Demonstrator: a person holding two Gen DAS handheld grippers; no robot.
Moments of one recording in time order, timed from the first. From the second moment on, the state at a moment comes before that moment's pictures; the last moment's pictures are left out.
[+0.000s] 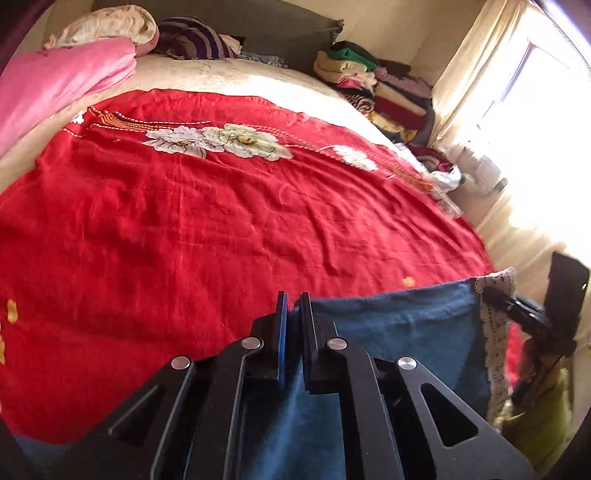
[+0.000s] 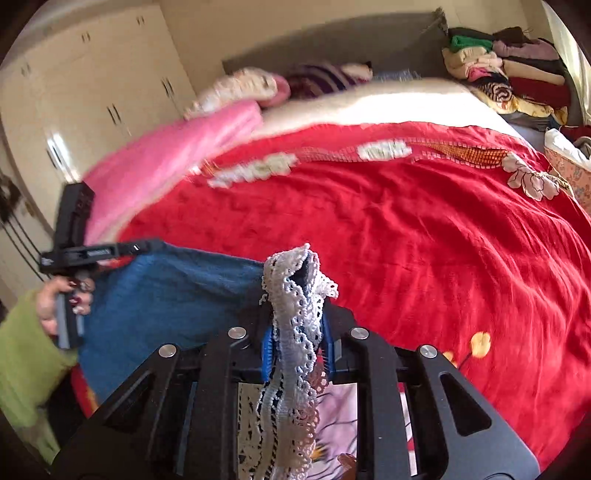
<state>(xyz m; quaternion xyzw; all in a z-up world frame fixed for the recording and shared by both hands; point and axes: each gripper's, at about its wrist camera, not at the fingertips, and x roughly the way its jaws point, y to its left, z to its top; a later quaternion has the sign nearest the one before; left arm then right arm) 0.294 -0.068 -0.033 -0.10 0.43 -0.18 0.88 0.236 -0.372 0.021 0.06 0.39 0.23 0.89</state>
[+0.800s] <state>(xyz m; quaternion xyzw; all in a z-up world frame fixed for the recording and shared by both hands) 0.191 -0.030 0.005 -0.08 0.37 -0.11 0.92 0.172 -0.432 0.031 0.17 0.37 0.21 0.89</state>
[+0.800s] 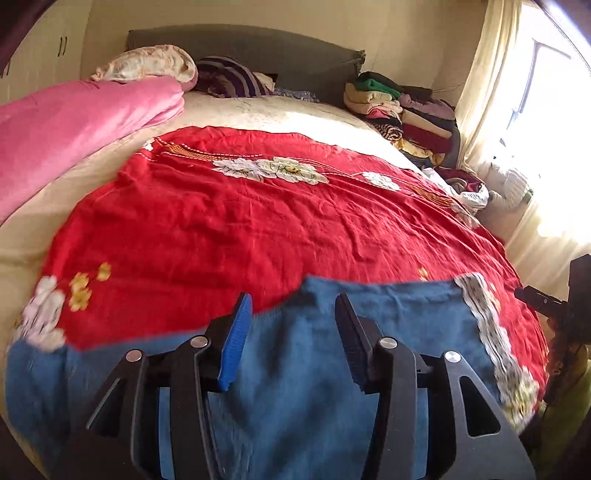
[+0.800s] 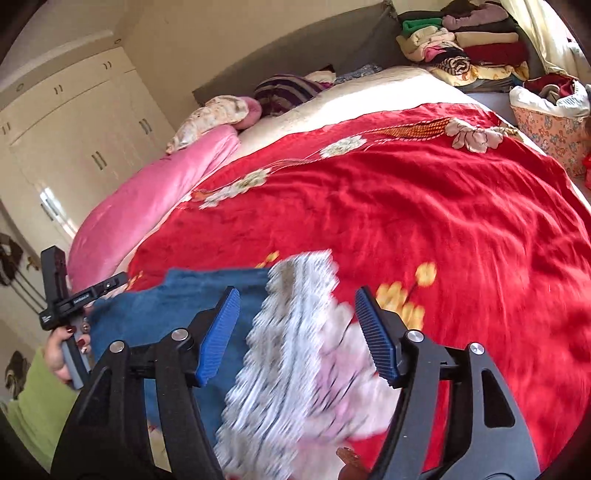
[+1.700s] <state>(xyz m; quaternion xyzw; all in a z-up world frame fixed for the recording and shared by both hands) 0.135 0.021 -0.056 -0.08 0.43 -0.04 0.90 0.088 -0.385 -0.032 0.11 0.47 0.19 0.86</state>
